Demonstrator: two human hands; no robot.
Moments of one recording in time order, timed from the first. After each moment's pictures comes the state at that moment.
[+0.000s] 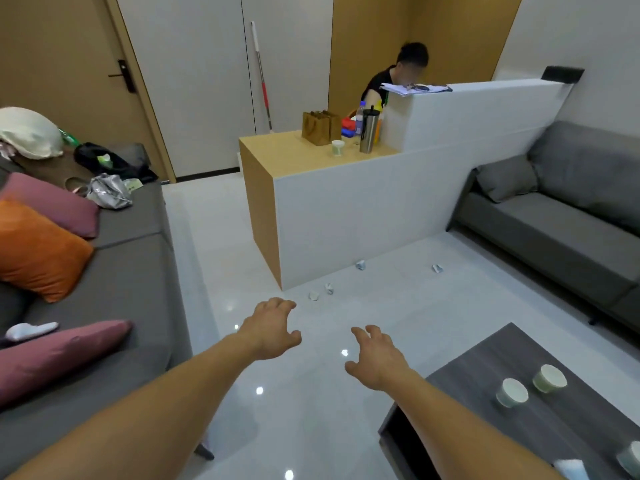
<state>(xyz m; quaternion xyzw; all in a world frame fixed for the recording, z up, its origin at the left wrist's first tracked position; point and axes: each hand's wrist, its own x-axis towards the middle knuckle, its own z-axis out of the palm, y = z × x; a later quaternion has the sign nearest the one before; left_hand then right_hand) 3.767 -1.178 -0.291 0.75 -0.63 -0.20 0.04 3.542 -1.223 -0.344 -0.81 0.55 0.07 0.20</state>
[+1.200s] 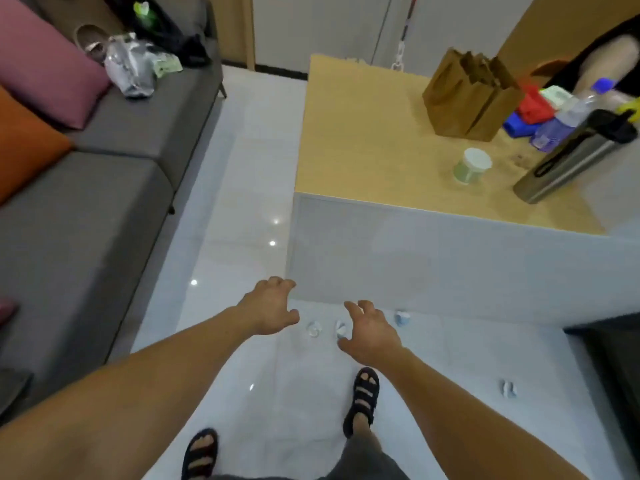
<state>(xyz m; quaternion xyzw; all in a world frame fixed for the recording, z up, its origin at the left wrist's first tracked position) 3.955 -1.785 -0.421 0.84 -0.41 -0.35 0.07 3.775 -1.923 -0.451 -0.89 0.34 0.23 0.19</state>
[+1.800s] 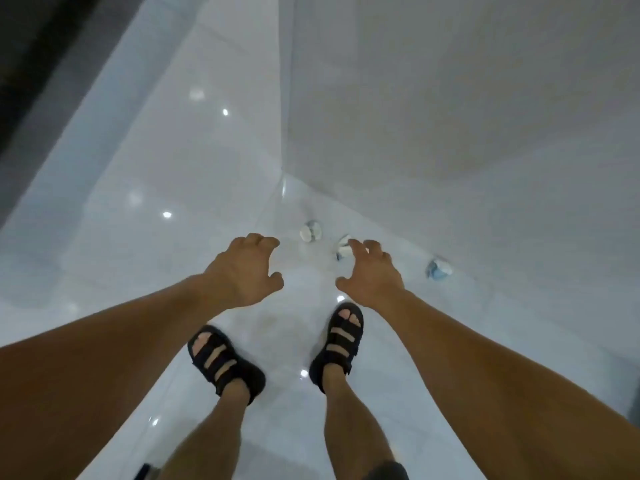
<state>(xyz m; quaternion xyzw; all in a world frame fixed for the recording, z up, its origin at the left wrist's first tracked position) 3.888 -1.877 -0.782 0.86 -0.19 -0.46 0.10 3.800 -2.087 -0.820 -0.87 0.22 0.40 0.18</state>
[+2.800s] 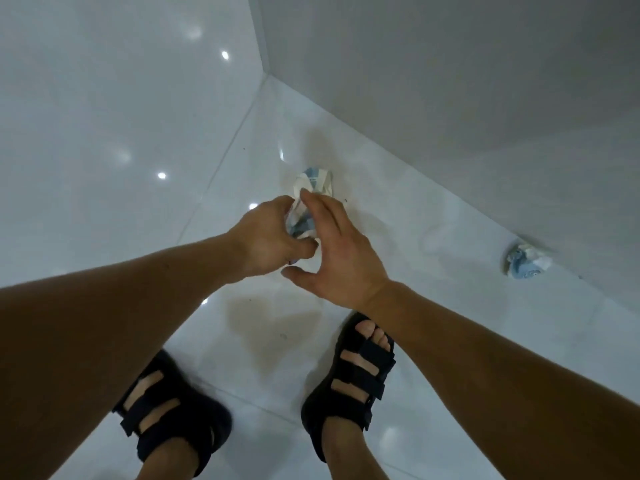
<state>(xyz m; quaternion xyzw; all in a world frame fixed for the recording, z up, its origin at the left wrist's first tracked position) 3.856 -1.938 -1.073 0.78 -0.02 -0.50 0.37 3.772 -2.074 -1.092 -0.91 0.01 0.15 0.39</state>
